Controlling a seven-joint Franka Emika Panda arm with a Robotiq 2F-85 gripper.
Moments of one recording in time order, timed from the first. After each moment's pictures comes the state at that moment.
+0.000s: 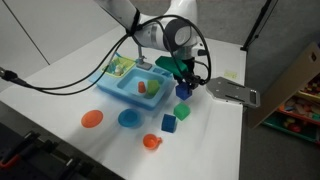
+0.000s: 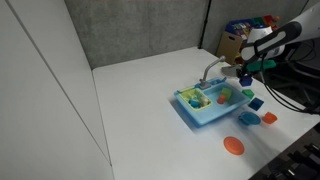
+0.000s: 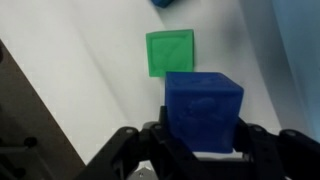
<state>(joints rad) -0.17 0.92 -0.27 -1.50 -0.02 2.39 0.18</state>
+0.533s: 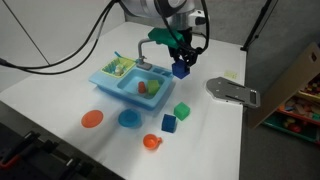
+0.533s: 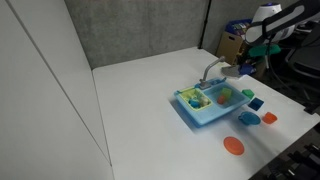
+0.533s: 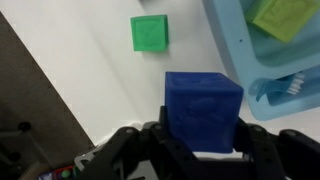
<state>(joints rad) -0.14 0.72 -0.25 -1.58 -0.02 2.35 0.18</state>
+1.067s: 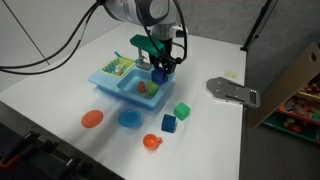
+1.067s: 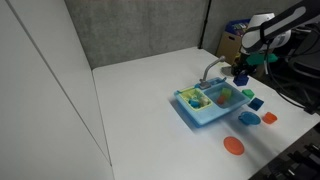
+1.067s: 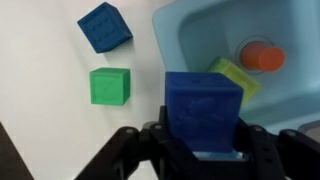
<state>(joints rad) -0.15 0.67 -0.15 -1.71 0.01 2.30 0.11</state>
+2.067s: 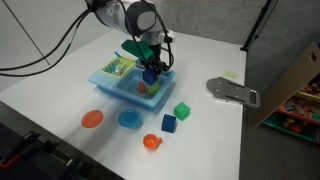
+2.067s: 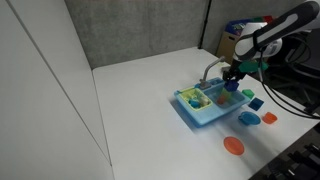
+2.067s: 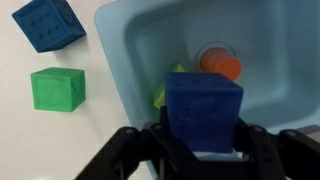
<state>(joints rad) -0.14 0.70 -0.08 -1.77 0.06 2.42 0.09</state>
